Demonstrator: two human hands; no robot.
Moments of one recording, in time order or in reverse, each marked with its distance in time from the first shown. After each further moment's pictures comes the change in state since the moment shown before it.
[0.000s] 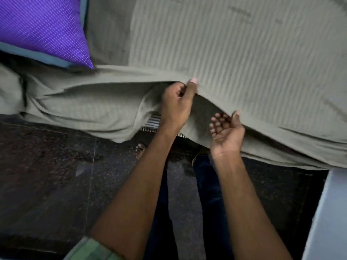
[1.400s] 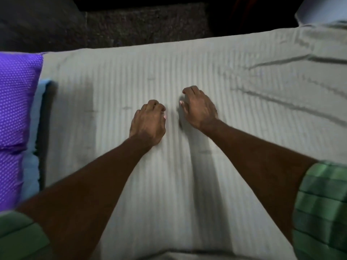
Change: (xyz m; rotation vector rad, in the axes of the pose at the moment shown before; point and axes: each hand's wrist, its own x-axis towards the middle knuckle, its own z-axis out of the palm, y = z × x) left_hand 0.457 0.124 0.093 1.065 -0.209 0.792; right_hand 0.331 -0.216 0.371 -1.656 -0.132 -1.275
